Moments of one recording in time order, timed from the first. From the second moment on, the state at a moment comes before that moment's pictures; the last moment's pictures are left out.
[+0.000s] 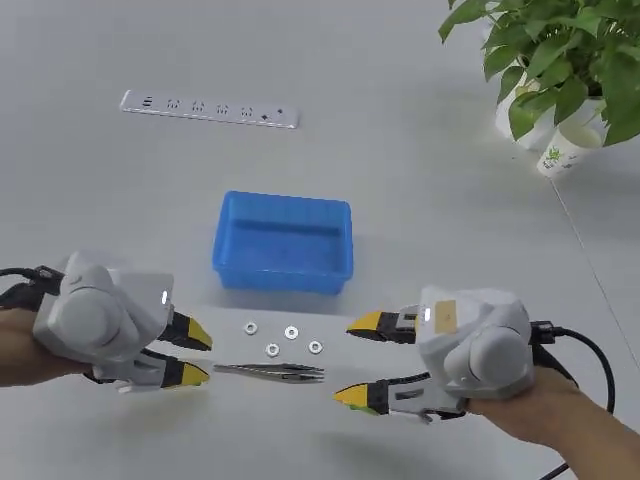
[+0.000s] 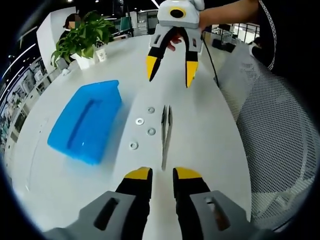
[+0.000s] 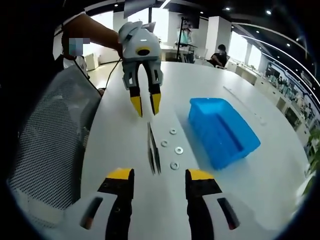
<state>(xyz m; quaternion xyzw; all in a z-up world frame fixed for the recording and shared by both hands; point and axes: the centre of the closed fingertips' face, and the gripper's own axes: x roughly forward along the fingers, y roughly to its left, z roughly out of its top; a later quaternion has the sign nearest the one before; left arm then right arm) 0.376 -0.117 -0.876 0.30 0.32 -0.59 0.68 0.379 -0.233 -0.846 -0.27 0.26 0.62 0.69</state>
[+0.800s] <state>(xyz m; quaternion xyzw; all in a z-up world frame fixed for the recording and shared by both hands) 0.376 -0.127 -0.888 0.31 0.33 -0.61 0.65 0.379 -0.214 -0.875 -0.32 0.27 0.65 0.64</state>
